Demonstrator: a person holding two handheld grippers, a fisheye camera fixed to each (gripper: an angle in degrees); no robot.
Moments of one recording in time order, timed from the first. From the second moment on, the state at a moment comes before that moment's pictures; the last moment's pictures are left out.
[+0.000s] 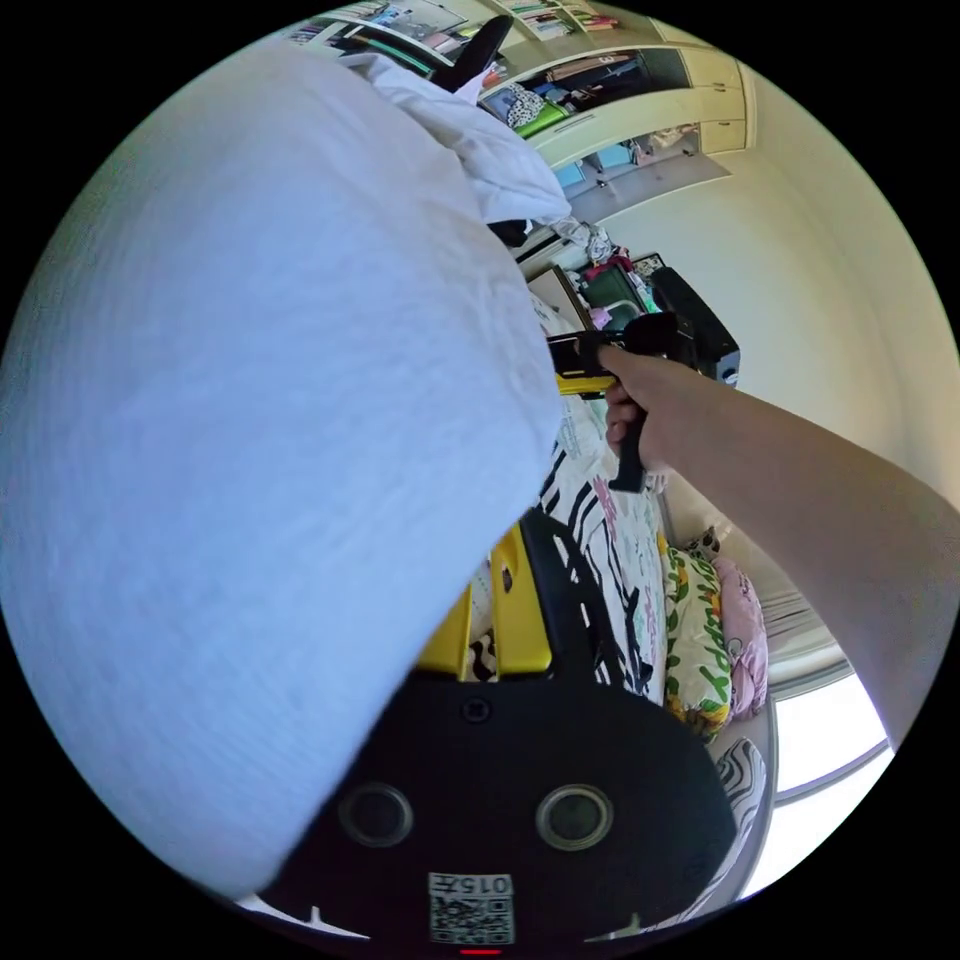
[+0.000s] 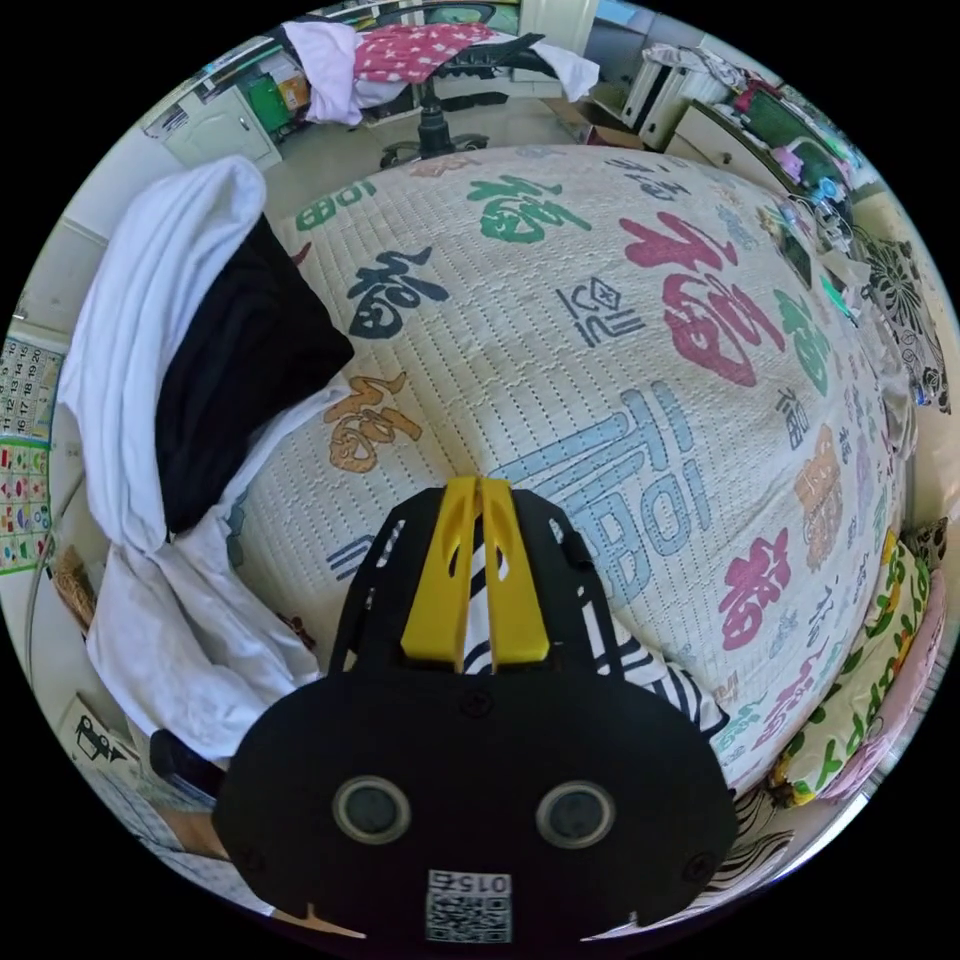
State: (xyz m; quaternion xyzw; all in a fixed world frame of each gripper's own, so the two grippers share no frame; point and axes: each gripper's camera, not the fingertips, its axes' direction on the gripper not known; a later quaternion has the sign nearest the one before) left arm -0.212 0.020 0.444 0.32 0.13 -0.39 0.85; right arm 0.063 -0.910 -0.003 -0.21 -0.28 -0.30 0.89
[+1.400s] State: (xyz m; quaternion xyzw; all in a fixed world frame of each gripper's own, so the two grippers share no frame) left arm -0.014 0.018 0.438 0.11 0.10 0.19 0.97; right arm 0.474 -0.876 0.050 -0.22 -0.35 0.03 0.91
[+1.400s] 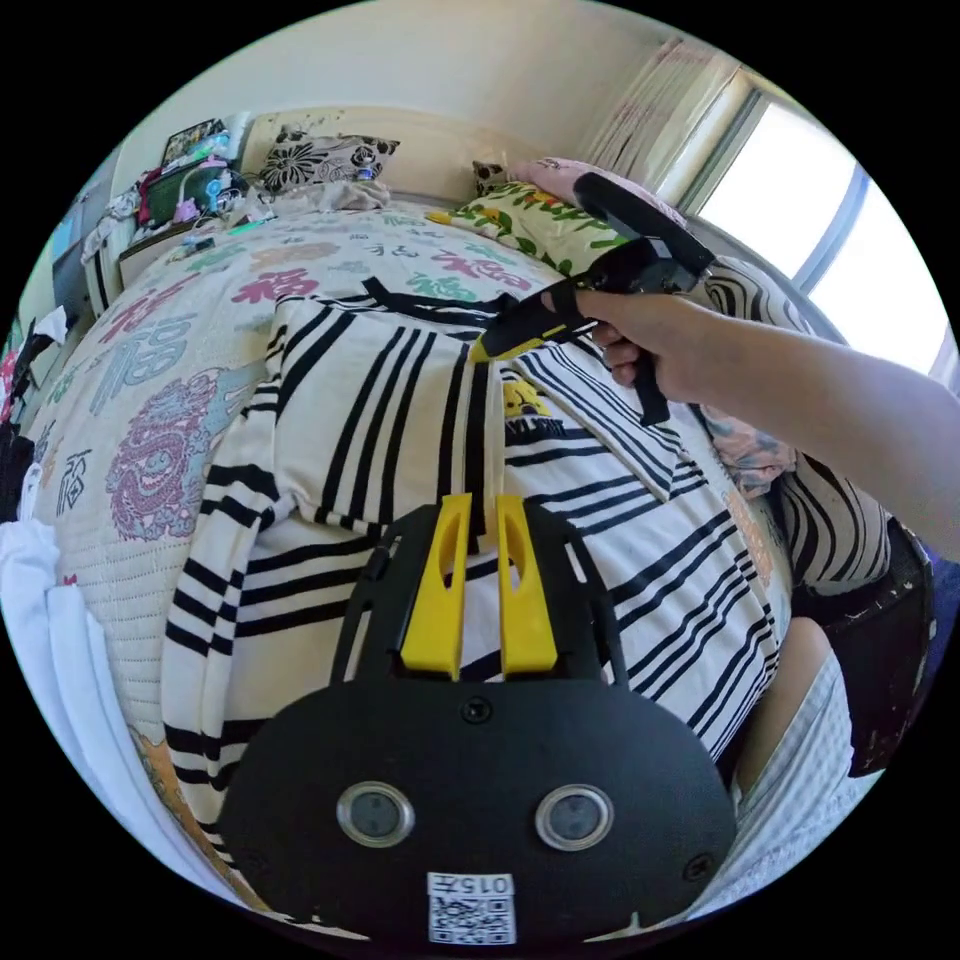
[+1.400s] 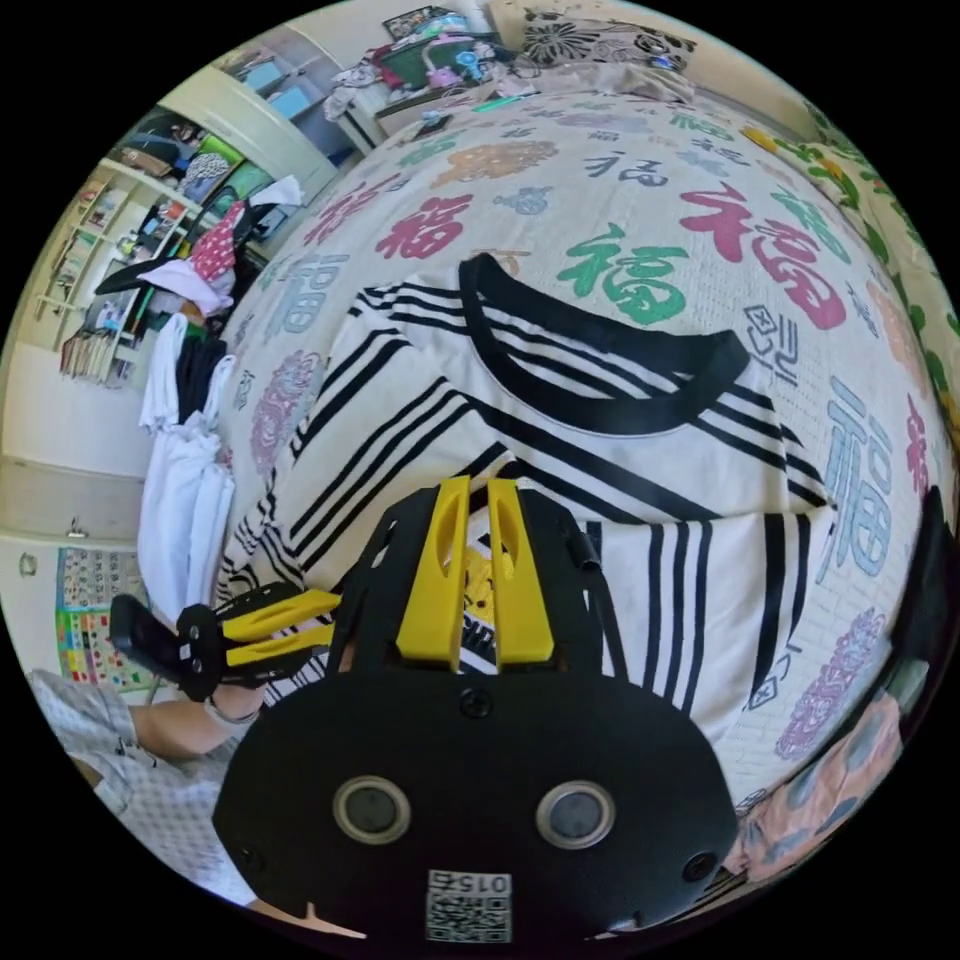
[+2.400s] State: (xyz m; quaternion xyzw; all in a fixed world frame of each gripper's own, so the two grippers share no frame) left arm -0.242 -0.014 0.404 0.27 0.27 -0.32 0.87; right arm 0.393 -1.070 0.075 -0.28 -0.36 -0.16 0.87
